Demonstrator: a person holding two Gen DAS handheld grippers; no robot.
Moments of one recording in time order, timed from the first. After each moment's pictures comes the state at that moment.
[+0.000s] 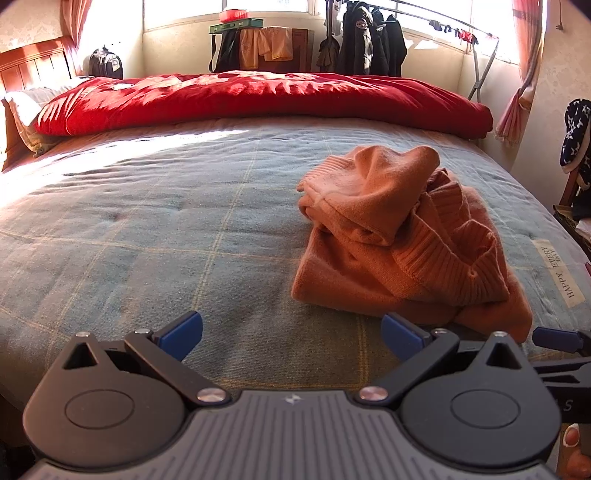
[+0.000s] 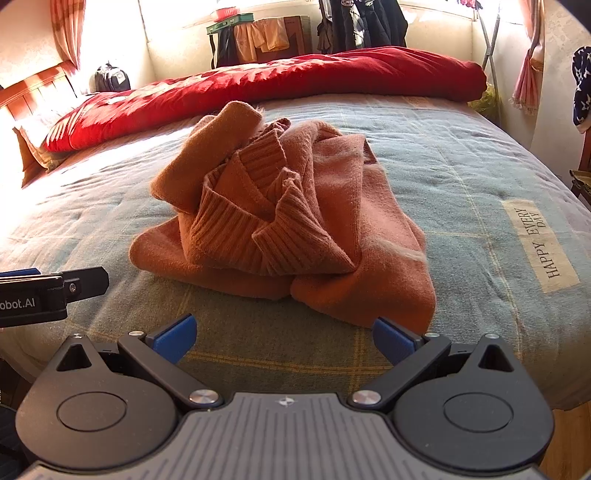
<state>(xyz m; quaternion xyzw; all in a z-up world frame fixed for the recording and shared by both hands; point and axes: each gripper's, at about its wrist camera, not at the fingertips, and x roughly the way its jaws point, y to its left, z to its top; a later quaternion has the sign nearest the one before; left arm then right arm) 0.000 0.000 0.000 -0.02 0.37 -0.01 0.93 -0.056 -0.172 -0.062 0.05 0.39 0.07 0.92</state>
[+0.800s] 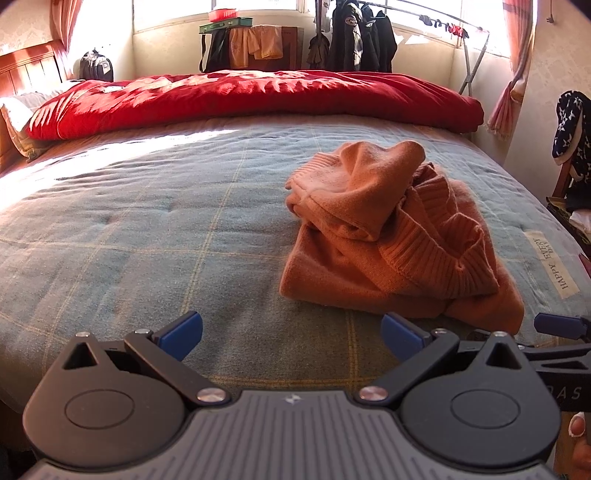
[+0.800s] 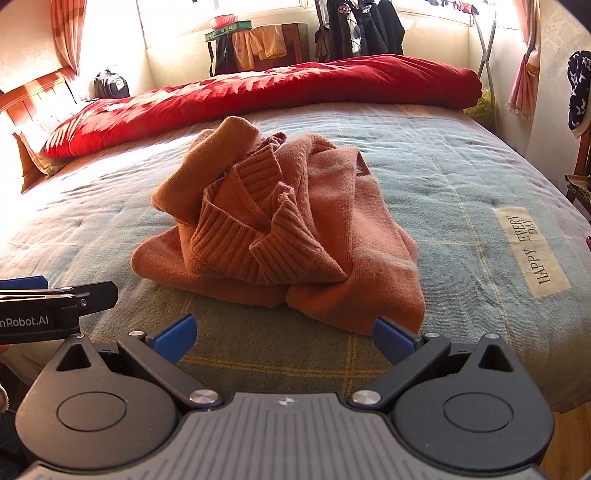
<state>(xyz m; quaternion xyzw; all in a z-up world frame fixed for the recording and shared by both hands) -0.001 -0.008 0.001 -0.01 0.38 -0.02 0.93 -0.062 -0.175 -0.053 0.05 0.38 0.06 0.92</state>
